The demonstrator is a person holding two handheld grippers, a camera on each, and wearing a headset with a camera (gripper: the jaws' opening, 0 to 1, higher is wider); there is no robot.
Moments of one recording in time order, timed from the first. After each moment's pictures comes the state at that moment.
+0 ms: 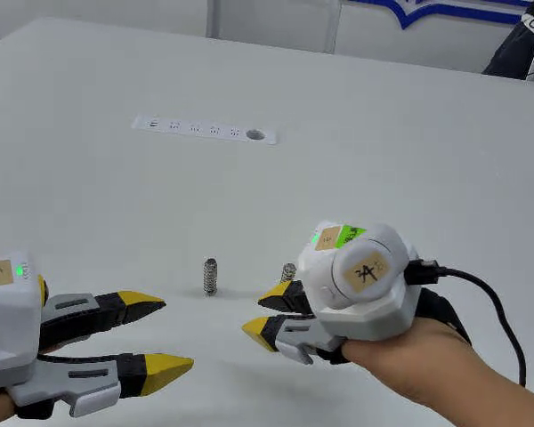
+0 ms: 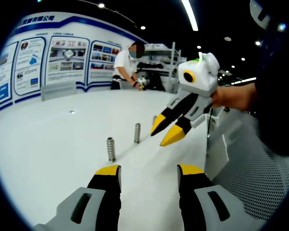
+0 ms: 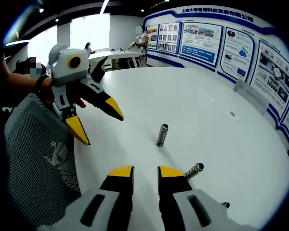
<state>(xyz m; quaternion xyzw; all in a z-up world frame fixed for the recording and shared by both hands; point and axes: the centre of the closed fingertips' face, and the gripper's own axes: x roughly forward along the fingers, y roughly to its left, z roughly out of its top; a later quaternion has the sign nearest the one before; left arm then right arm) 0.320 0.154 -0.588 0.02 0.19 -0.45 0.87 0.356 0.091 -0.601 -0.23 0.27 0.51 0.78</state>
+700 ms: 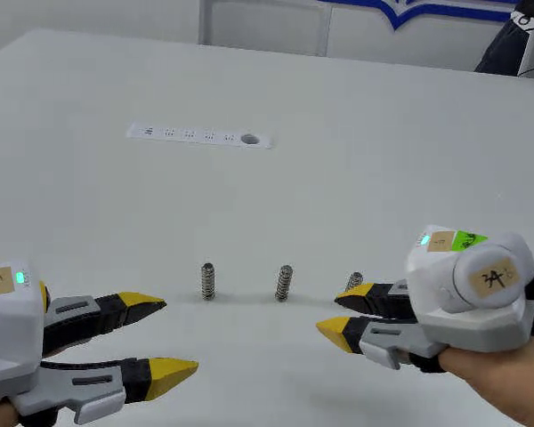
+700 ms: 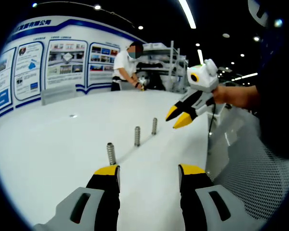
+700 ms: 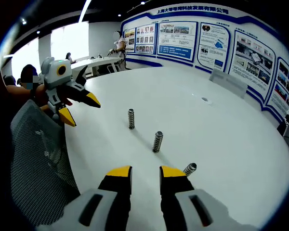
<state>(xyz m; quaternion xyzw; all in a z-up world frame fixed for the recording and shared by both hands) 0.322 0.151 -0.579 0.03 0.18 -0.45 0.87 0.371 0.002 -0.588 -0.18 0.28 0.44 0.83</state>
